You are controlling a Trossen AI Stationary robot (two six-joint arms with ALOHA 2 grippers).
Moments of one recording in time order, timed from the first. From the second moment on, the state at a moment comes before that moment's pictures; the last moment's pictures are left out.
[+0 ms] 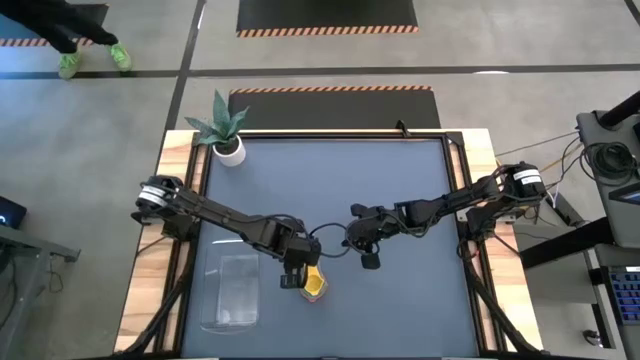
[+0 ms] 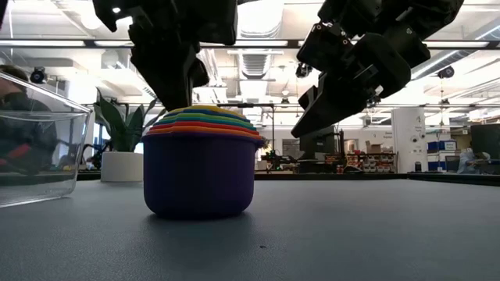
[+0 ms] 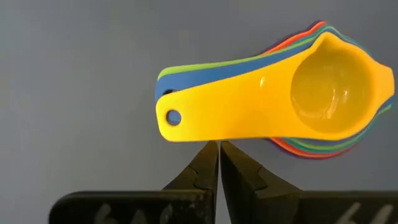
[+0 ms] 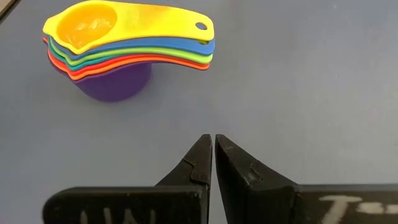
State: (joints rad) left arm -0.28 1.79 1.34 -0.80 -0.06 -0.30; right arm 0.11 1.57 0.76 0.14 -0.10 0.01
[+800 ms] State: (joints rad) left arm -0.28 1.83 1.35 -0.77 -0.02 -0.30; right arm 0.11 1.57 0.76 0.13 -0.10 0.01
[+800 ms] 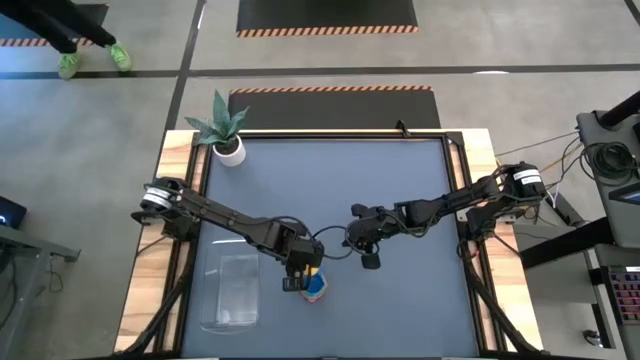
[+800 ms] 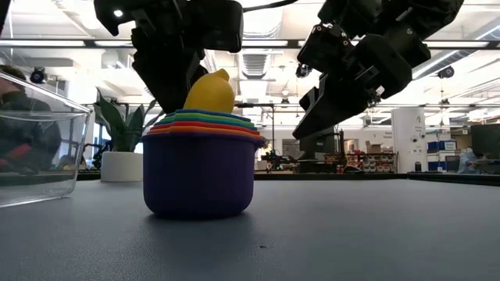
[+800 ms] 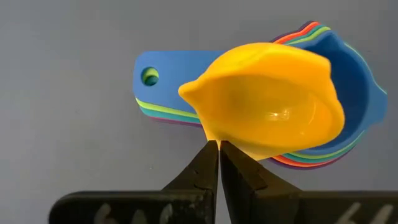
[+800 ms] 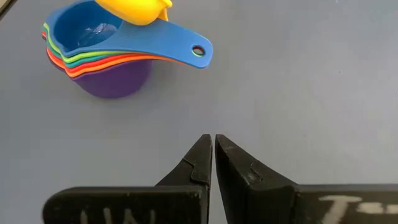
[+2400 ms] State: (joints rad) left arm -0.48 1.80 1.54 -0.94 -0.37 -0.29; right arm 0.10 1.57 0.81 0.22 -0.10 -0.13
